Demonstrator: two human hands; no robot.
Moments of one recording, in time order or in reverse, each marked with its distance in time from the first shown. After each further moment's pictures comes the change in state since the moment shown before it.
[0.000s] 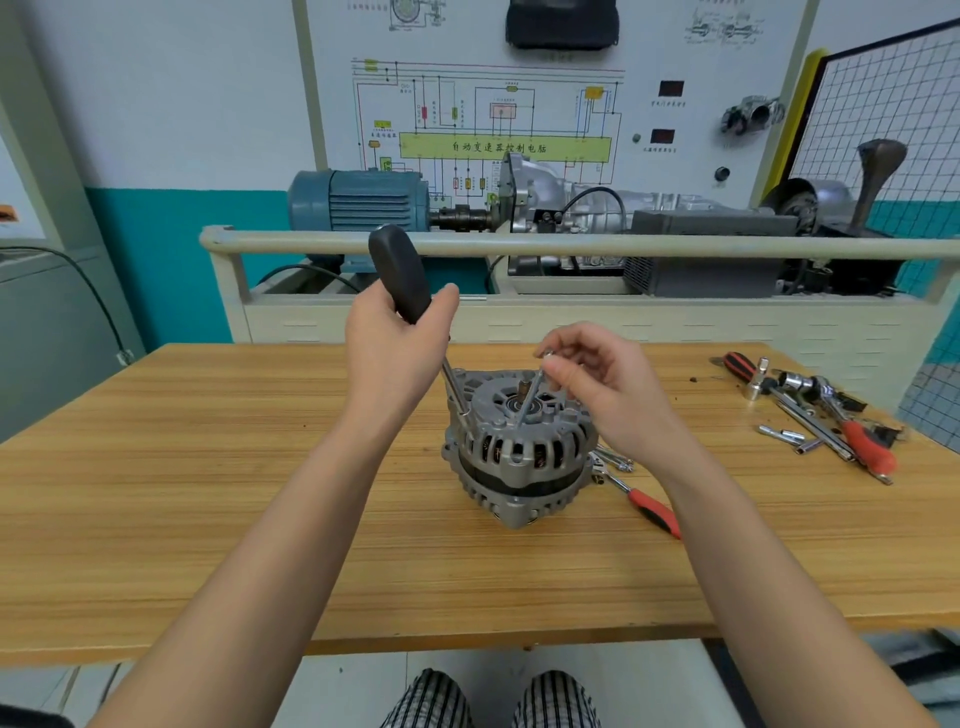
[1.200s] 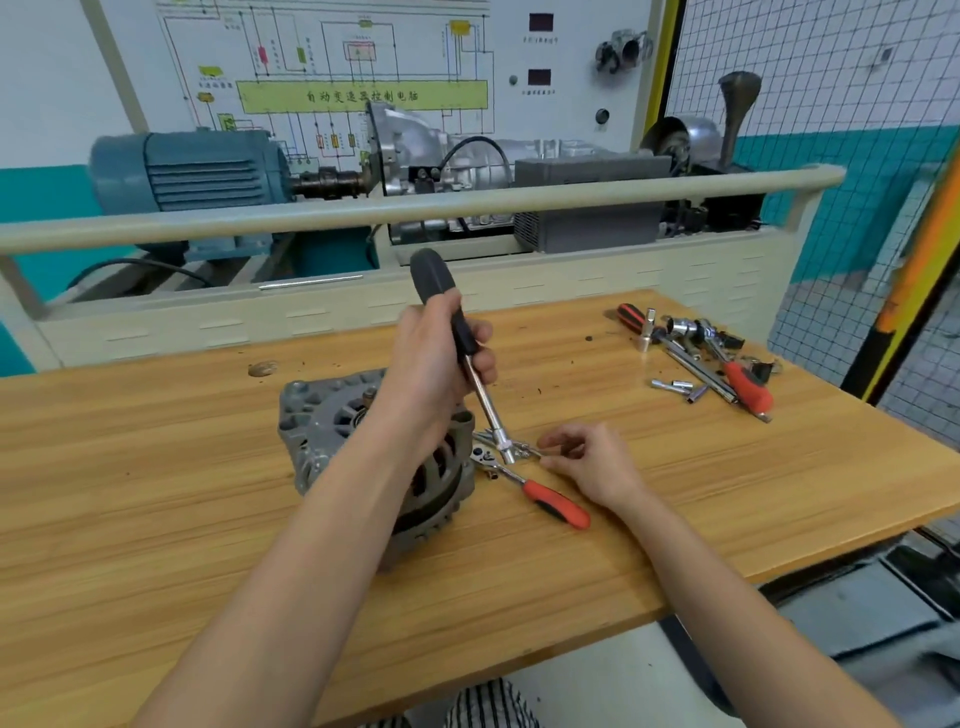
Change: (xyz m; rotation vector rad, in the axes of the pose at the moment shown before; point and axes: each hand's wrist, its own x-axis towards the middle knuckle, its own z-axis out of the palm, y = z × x) left_hand -0.024 0.003 0.144 -0.654 -0.472 -0.622; right_hand -0.056 0.185 -0.071 -0.436 0.075 0.584
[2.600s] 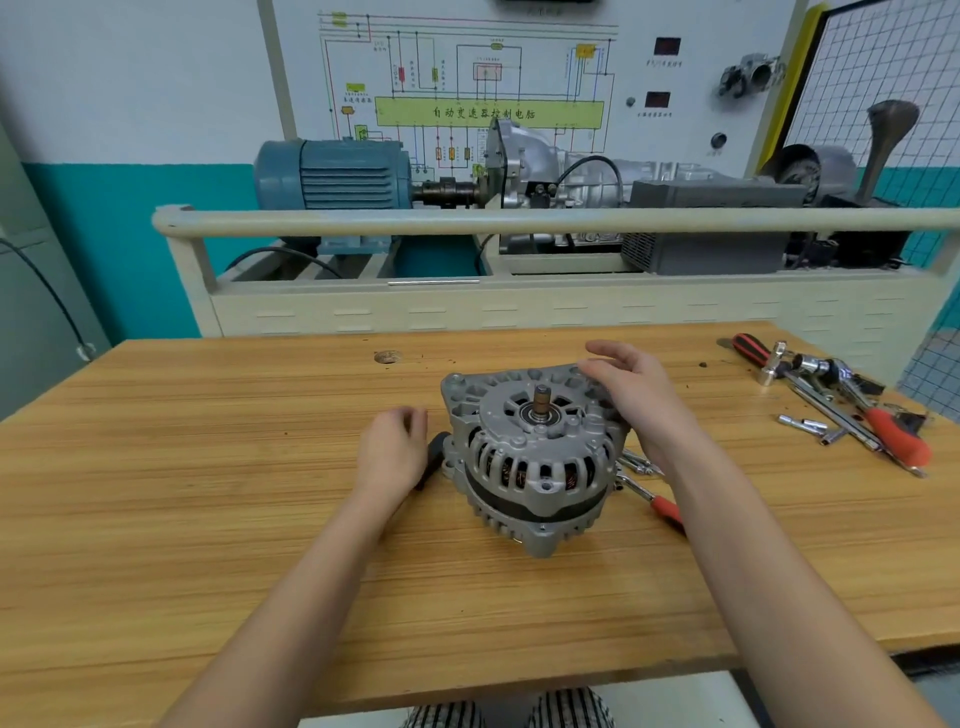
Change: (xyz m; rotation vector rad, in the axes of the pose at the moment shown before) left_hand -0.001 -0.036 -0.200 1.098 0.381 0.028; right_hand 0.013 -0.154 0.019 0.586 -0.025 0.071
